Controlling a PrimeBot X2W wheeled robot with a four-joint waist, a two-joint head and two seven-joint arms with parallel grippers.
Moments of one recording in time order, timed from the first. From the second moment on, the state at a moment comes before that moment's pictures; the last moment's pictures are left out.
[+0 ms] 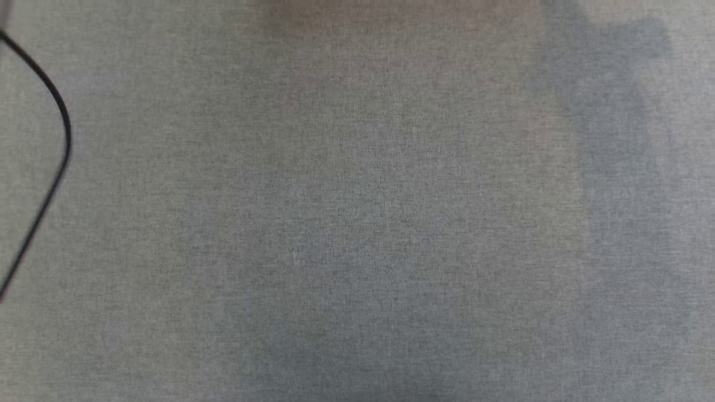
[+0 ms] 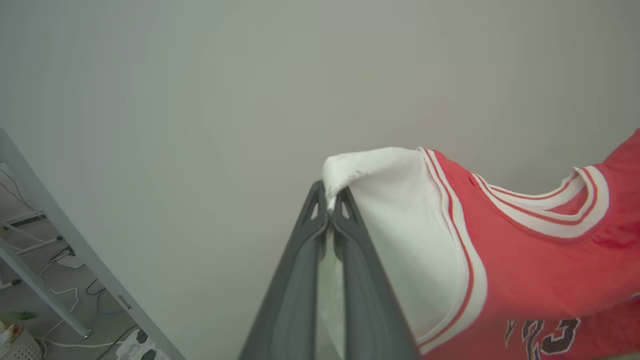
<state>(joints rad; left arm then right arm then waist) -1.64 0.48 -0.91 0.90 -0.84 -0.12 -0.24 -1.53 -0.48 0.66 0.84 0.56 0.13 -0.18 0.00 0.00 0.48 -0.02</state>
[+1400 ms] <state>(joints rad) -0.06 0.61 -0.72 0.24 -0.96 0.16 -0.26 0.14 -0.60 0.32 0.33 0.70 0.13 -0.13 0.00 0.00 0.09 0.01</state>
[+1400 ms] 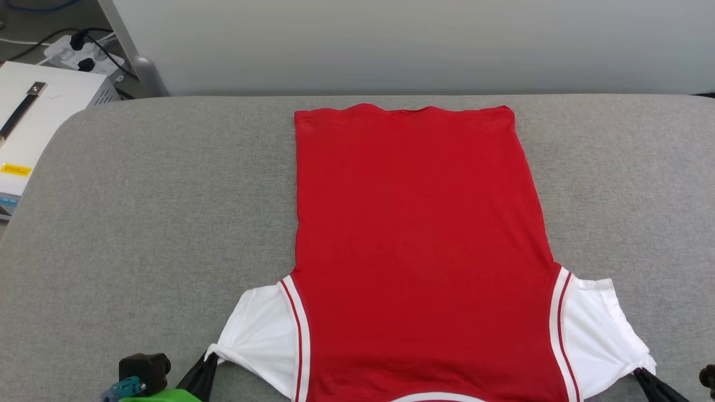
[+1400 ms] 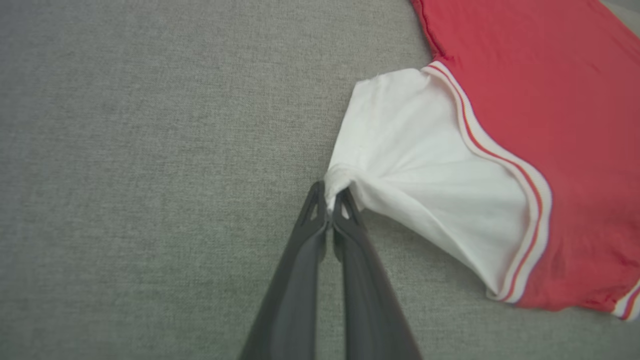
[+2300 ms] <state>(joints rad) -0.25 0.52 -0.68 -0.02 -0.76 0.20 -0.26 -0.74 -0.77 0.08 0.09 0.66 0.13 0.61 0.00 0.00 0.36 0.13</state>
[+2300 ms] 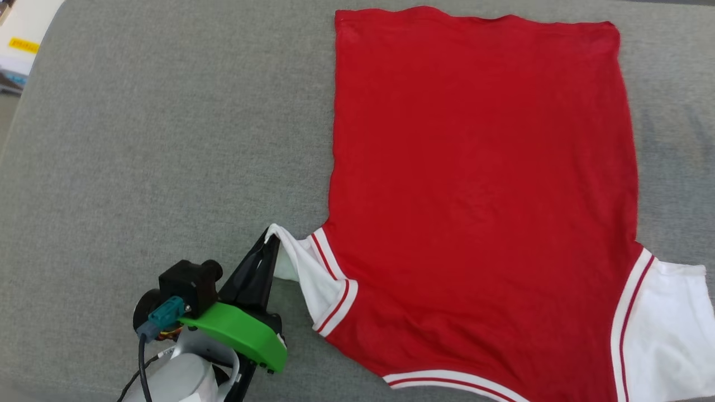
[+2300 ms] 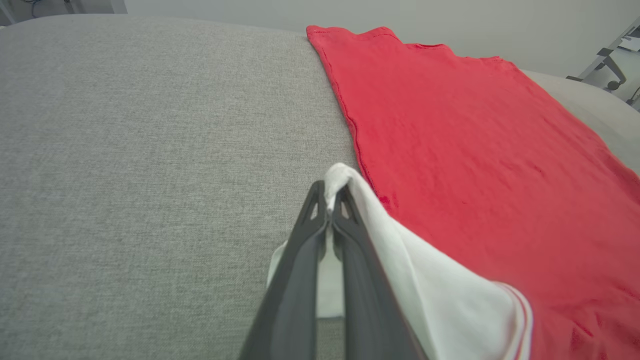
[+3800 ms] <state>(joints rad) -0.21 0.42 -0.56 0.07 -0.63 0.15 -0.26 -0.82 -0.83 0.36 0.31 0.73 0.13 0.73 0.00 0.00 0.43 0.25</state>
